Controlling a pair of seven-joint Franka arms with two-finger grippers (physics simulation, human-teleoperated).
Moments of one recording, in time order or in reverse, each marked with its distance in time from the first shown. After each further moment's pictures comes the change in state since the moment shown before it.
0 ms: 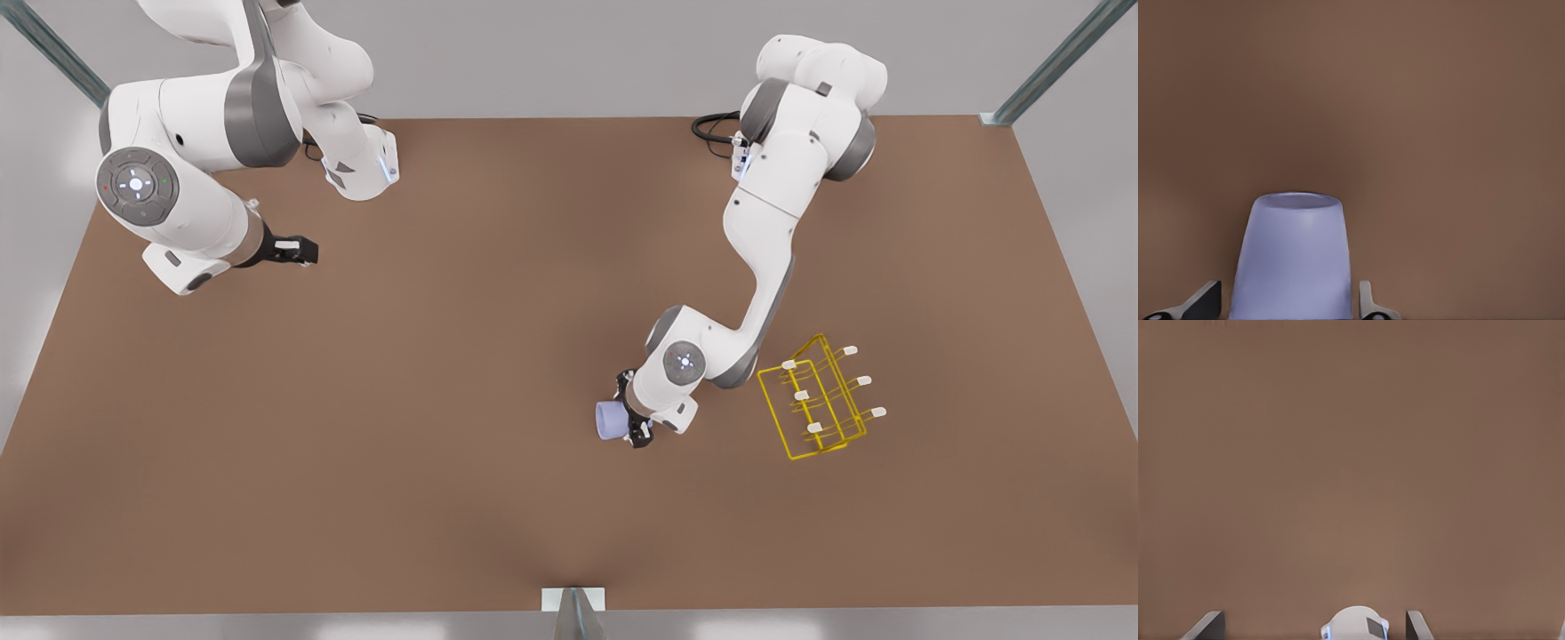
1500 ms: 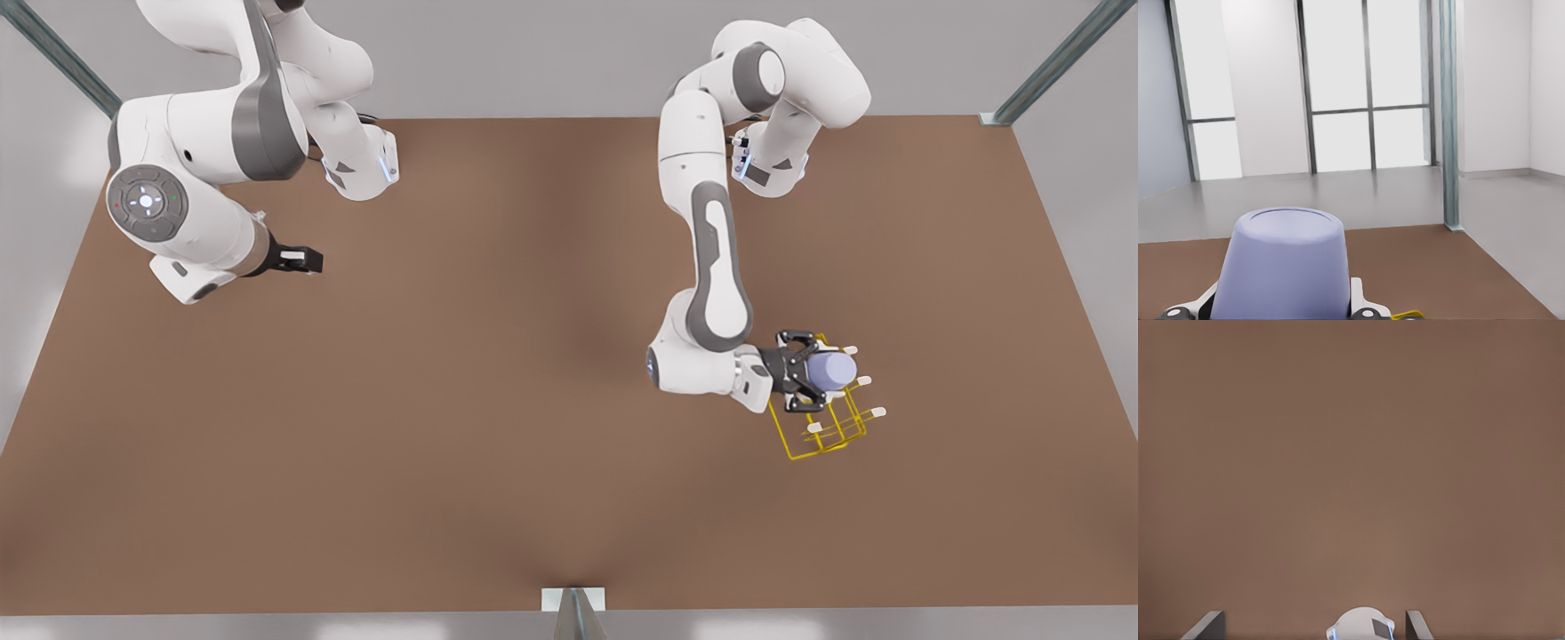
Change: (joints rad) left arm -0.805 0.164 1.199 -0.141 0.548 -0.737 0.292; right arm 0.000 0.023 0.001 0.000 0.005 0.012 0.031
